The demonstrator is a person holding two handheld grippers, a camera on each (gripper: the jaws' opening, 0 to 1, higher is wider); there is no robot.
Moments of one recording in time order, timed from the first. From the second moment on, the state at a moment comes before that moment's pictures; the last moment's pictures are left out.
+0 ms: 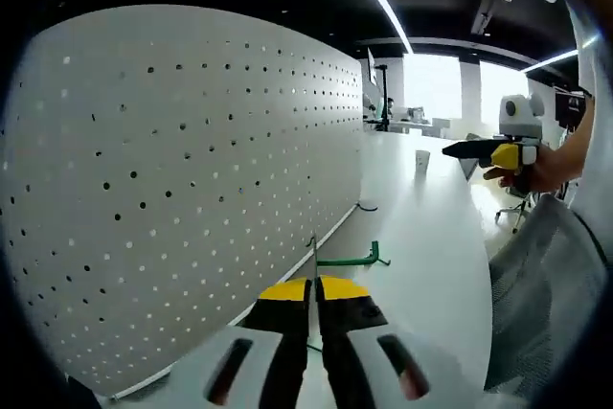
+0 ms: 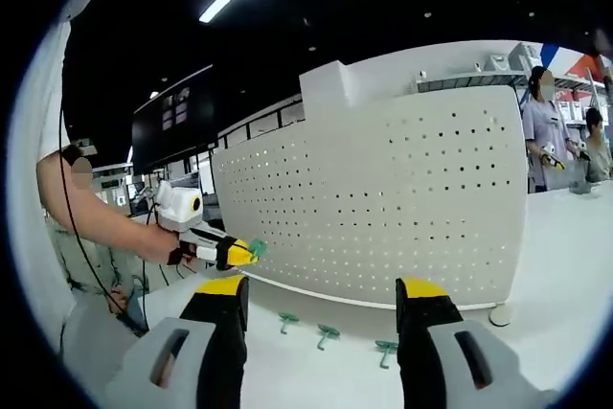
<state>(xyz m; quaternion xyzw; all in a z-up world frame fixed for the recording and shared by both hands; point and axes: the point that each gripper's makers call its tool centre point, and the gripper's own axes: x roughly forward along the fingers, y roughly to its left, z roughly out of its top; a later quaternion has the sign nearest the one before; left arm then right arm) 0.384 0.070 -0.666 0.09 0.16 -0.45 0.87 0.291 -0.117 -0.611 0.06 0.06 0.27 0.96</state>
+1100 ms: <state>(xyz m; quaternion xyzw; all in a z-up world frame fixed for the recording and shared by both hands) 0.367 0.034 -0.596 0.00 0.07 -0.47 0.88 0.285 -0.099 -0.590 0.09 0.04 0.29 0.95</state>
